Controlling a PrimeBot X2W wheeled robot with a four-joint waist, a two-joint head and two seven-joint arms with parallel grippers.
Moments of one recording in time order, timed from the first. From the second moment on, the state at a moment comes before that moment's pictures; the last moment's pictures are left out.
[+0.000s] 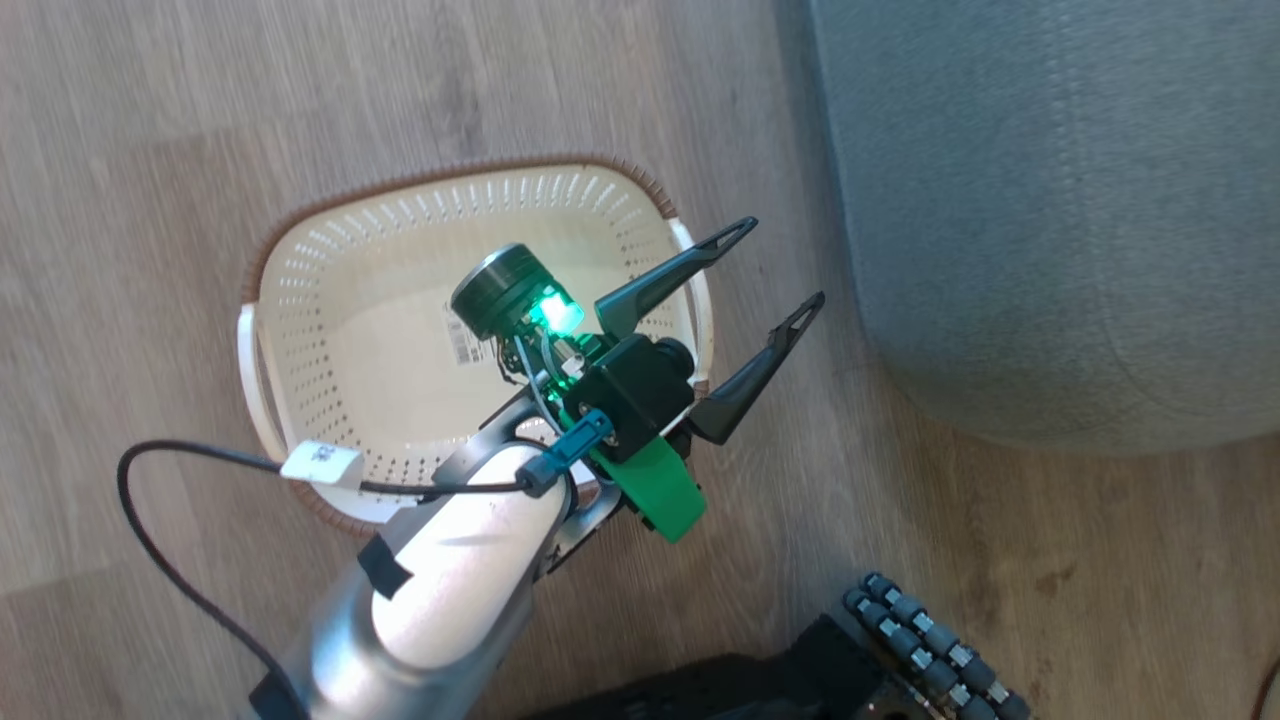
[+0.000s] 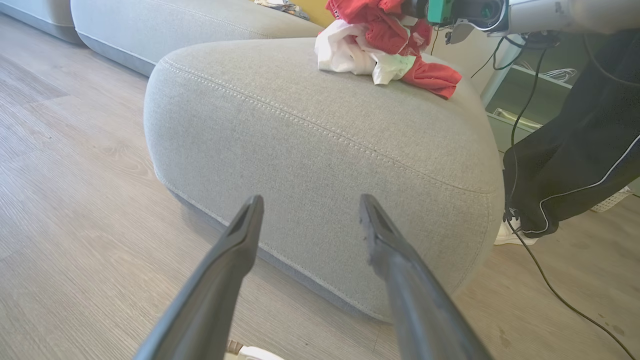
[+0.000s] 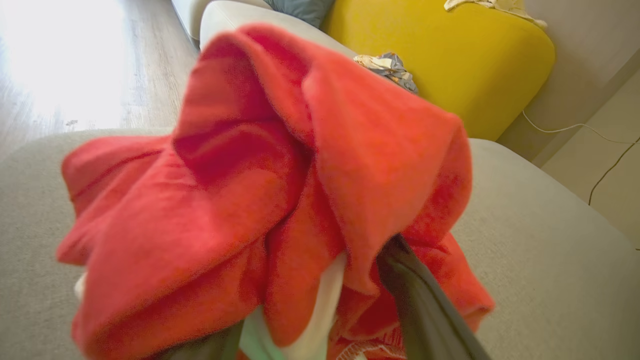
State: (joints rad) left arm -0.58 0.07 -0.69 0.20 -0.09 -0.13 -0.26; right arm -1.02 -0.47 -0.32 0.92 0.12 0.13 -0.26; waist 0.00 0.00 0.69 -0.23
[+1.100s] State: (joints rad) left arm -0.30 0.06 -0.47 0.11 -0.18 -0.05 -0.26; right arm -0.41 -0.40 -0.05 0.18 0.30 0.13 -0.26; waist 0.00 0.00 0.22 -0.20
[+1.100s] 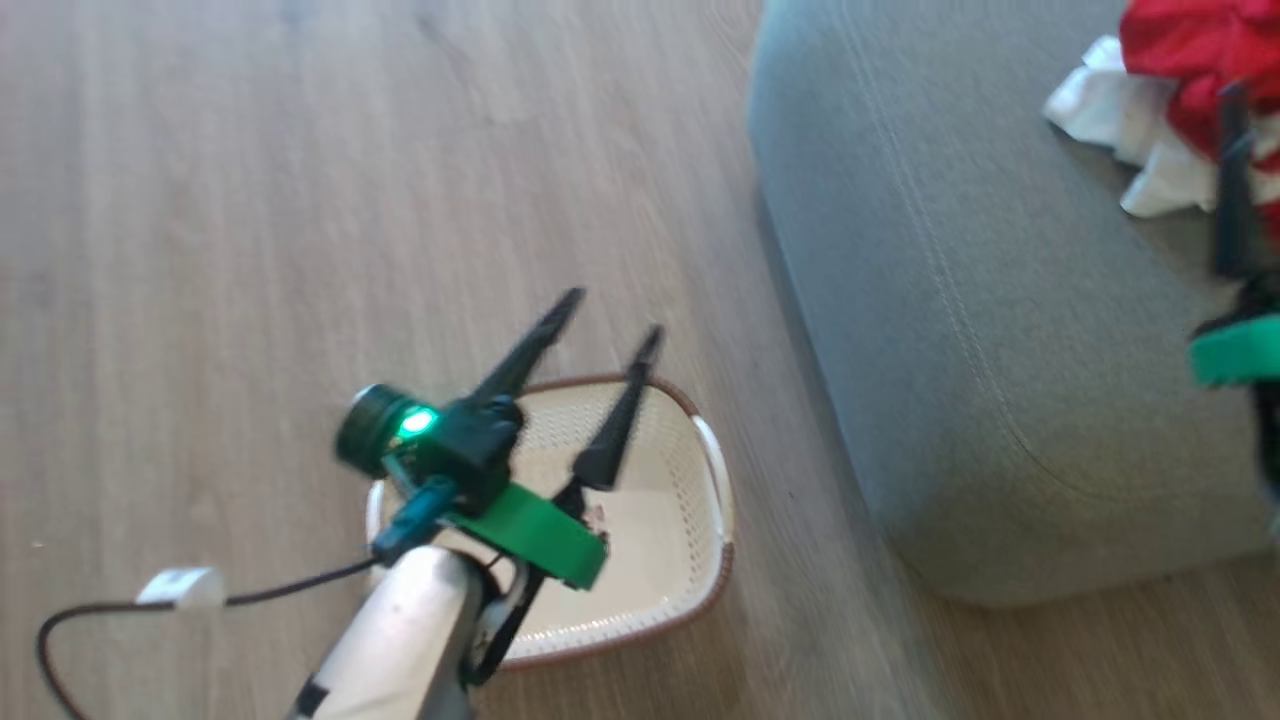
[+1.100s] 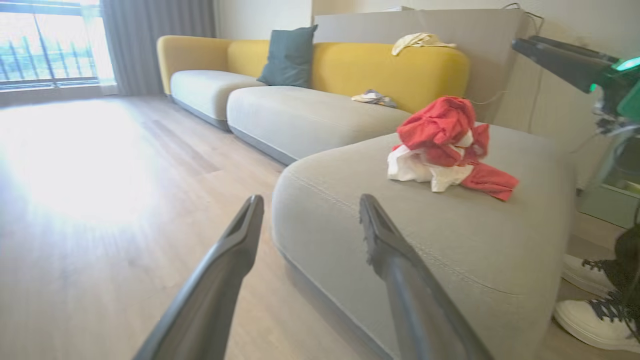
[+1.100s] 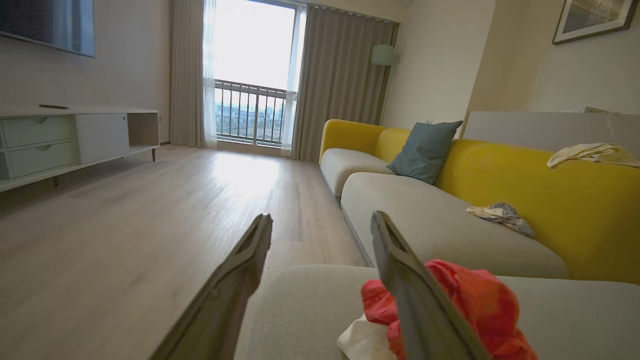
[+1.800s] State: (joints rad) left arm -0.07 0.05 -0.25 0.07 -0.19 0.25 -0.26; right arm -0.10 -0.22 0.01 0.10 0.34 0.13 -0.26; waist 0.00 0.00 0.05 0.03
